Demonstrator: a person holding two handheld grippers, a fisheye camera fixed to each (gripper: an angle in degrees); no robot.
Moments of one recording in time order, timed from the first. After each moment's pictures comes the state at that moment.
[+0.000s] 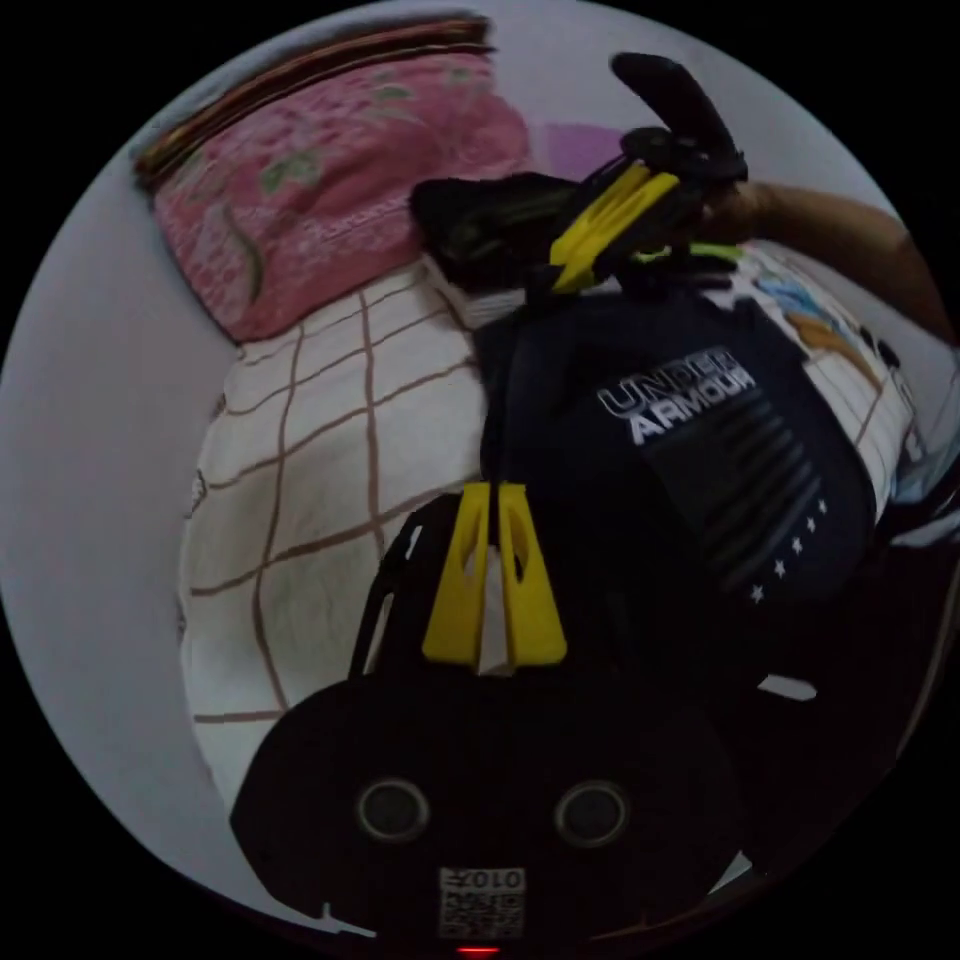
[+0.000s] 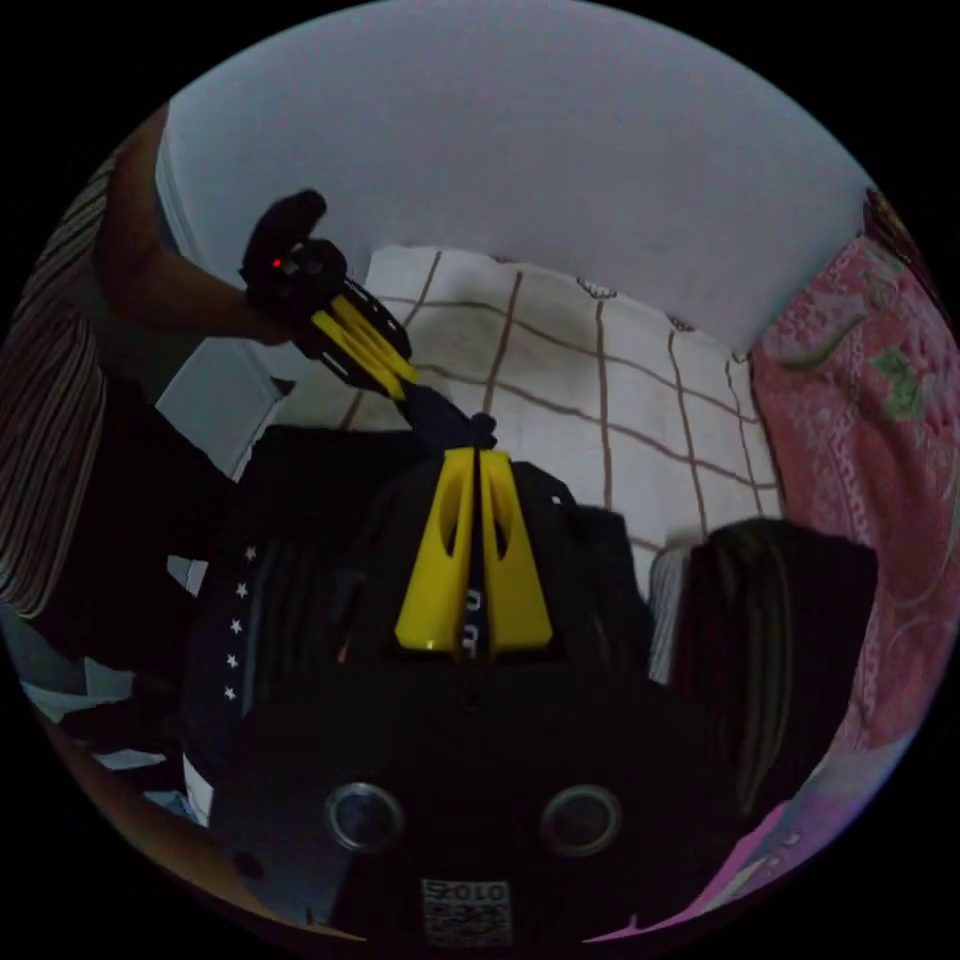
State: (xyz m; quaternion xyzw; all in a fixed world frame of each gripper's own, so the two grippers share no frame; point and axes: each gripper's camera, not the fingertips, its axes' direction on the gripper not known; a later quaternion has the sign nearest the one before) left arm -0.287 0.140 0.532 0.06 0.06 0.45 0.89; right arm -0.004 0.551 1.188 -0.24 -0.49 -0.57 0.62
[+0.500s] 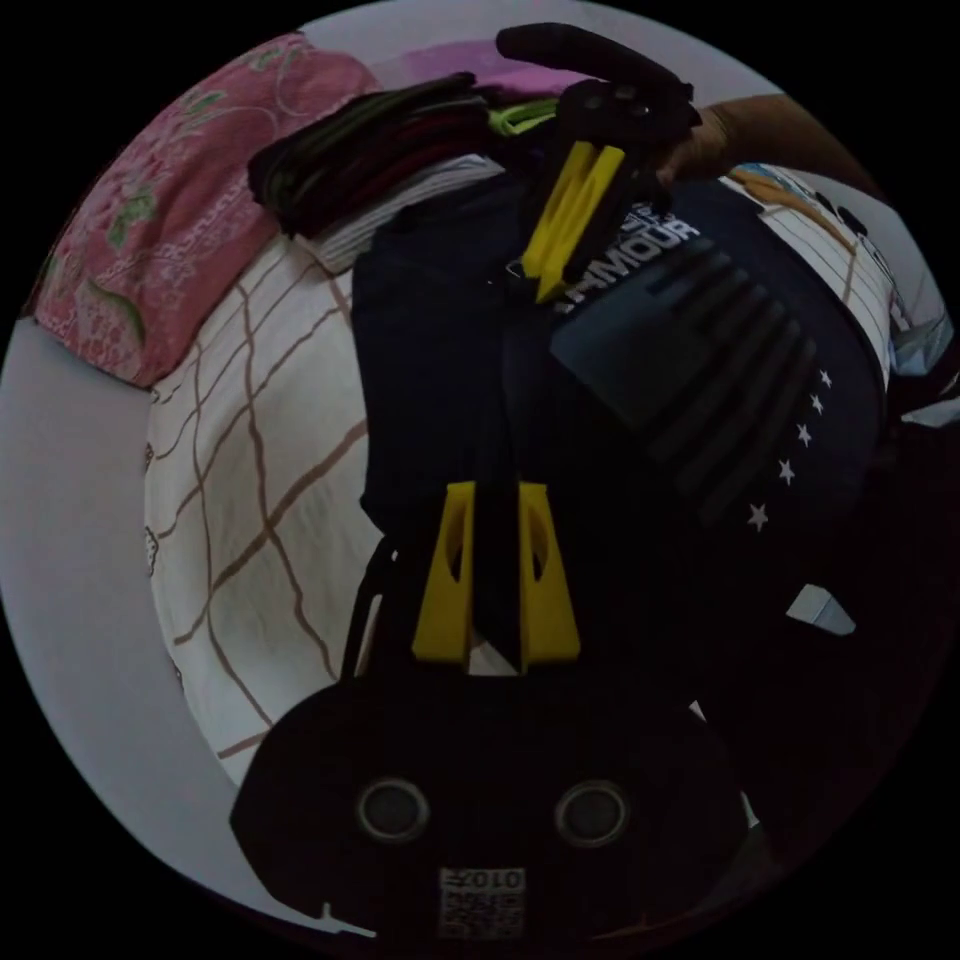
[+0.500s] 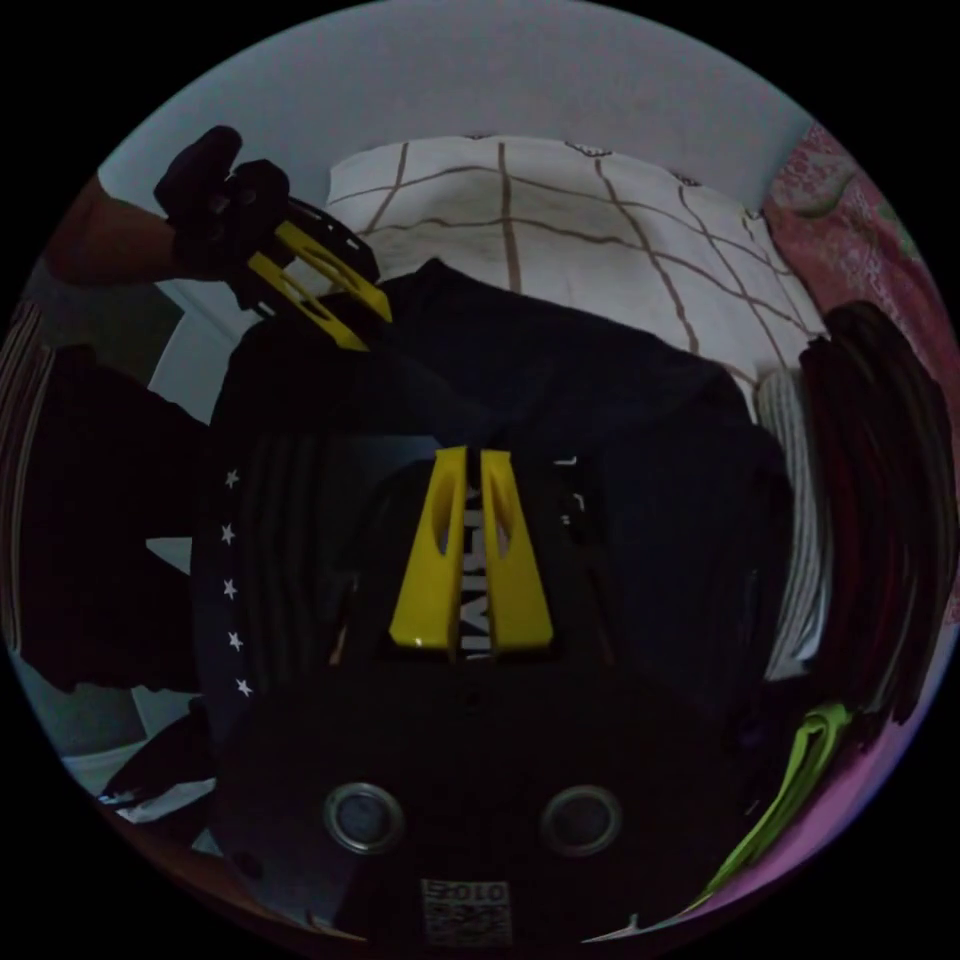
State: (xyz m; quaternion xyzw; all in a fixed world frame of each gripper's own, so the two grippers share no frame) left arm -0.211 0.210 0.576 -0.03 0.01 0.56 0.83; right arm 0.056 0.661 1.182 -0.36 -0.43 -0.54 0.63
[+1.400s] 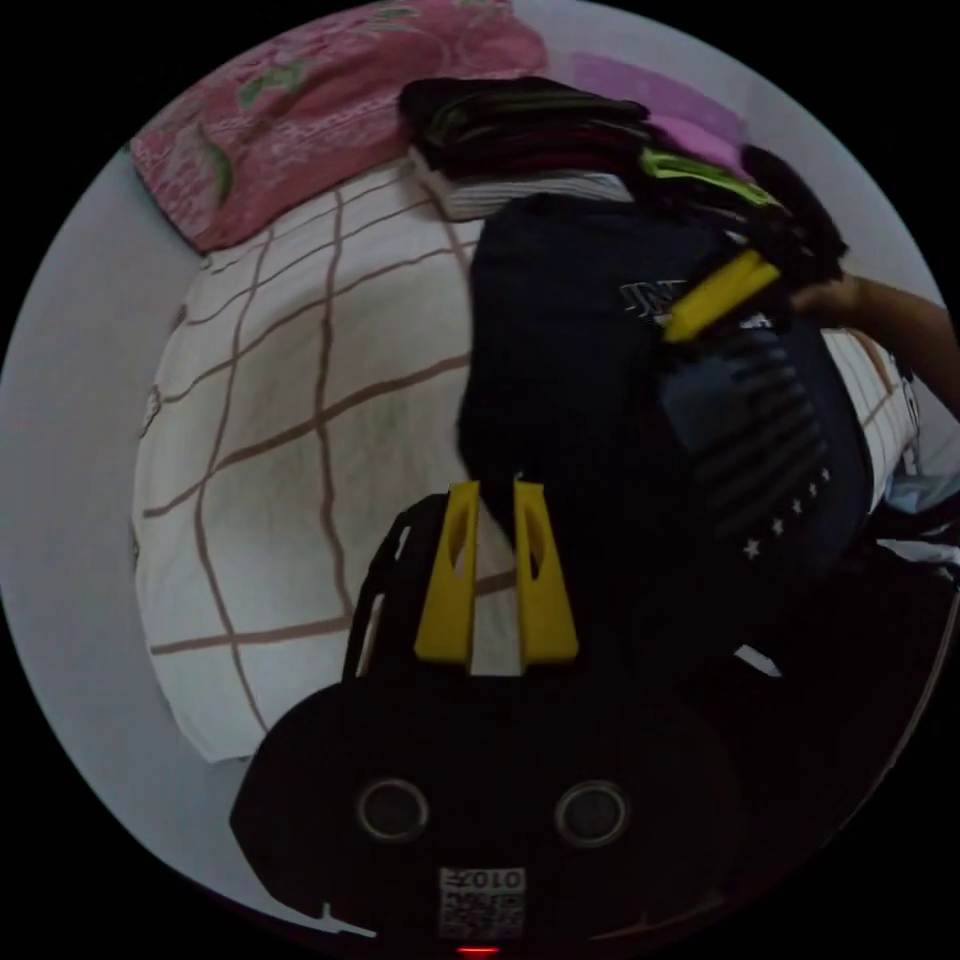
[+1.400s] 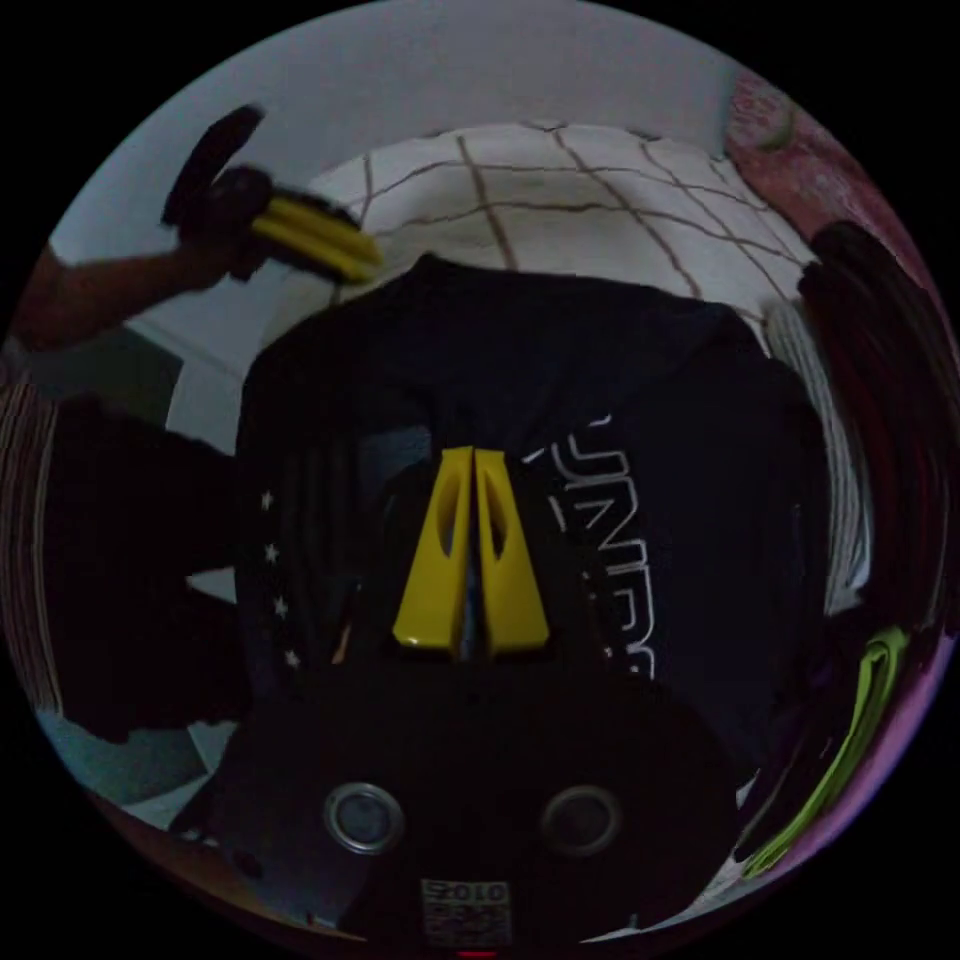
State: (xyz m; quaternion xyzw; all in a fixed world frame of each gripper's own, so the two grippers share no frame) left arm -0.243 0.161 0.570 -0.07 0.03 0.41 0.91; right arm 0.119 0.704 1.114 -0.42 -0.42 -0.49 0.64
